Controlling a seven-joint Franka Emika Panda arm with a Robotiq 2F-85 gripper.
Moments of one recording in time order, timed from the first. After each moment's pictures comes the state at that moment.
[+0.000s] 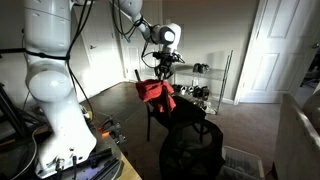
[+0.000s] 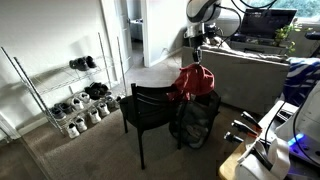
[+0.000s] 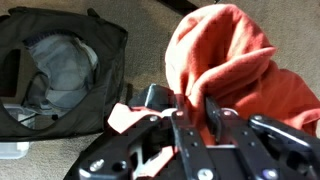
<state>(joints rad) -0.02 0.31 0.04 -1.93 0.03 1.91 -0.46</state>
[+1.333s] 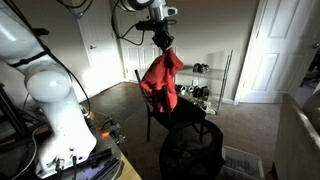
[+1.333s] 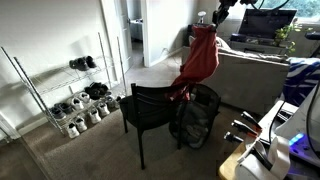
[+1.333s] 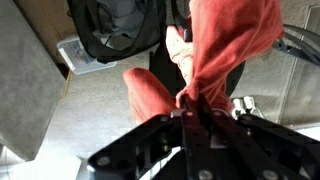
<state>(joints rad) -0.06 -0.36 -0.04 -2.34 0.06 2.27 -0.23</state>
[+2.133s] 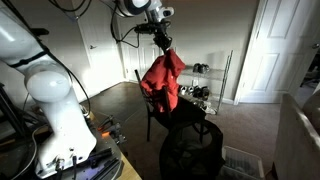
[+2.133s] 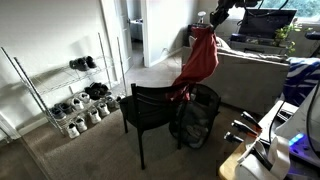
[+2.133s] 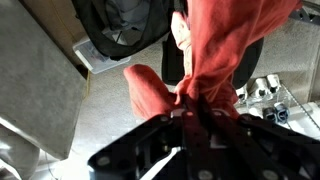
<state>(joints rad) -0.06 -0.38 -0.02 -2.39 0.00 2.37 0.00</state>
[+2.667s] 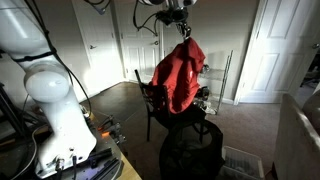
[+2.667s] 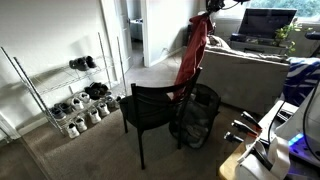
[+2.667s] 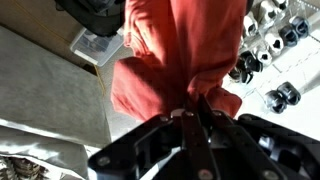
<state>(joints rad) -0.08 -0.15 -0.11 -2.06 0.14 2.38 0.19</state>
